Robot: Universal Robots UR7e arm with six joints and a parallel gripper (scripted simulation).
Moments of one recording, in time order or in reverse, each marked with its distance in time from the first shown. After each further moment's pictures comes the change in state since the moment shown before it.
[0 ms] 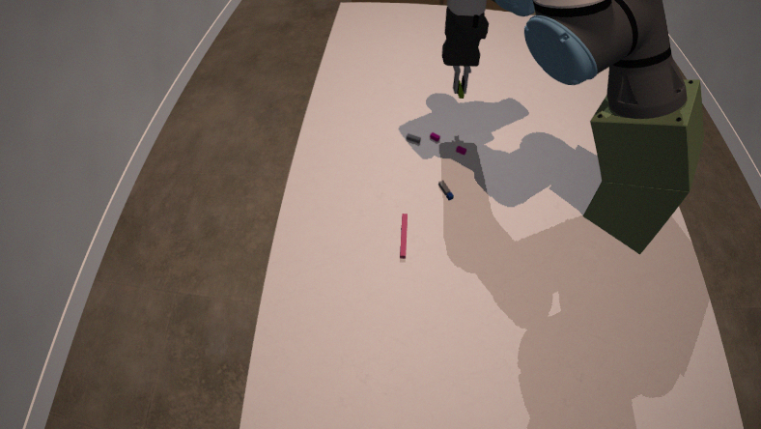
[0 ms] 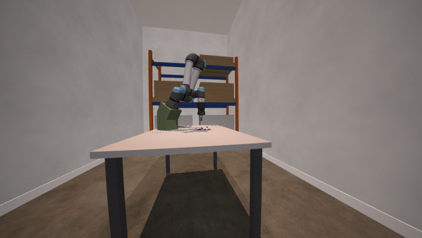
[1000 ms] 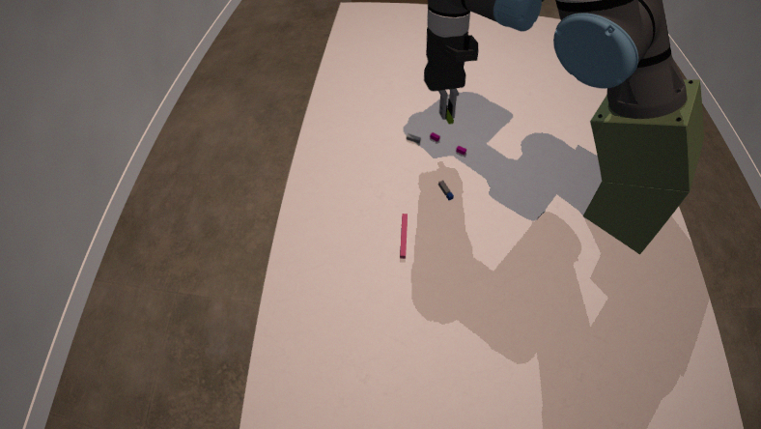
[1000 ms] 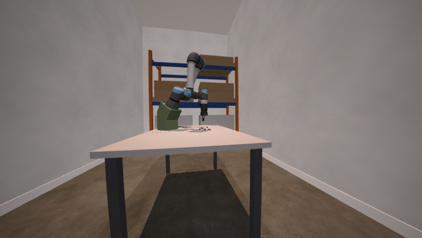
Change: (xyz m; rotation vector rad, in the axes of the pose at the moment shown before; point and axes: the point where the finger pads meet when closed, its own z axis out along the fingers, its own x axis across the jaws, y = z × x) arm 0.039 -0.076 0.005 0.017 -0.017 -0.205
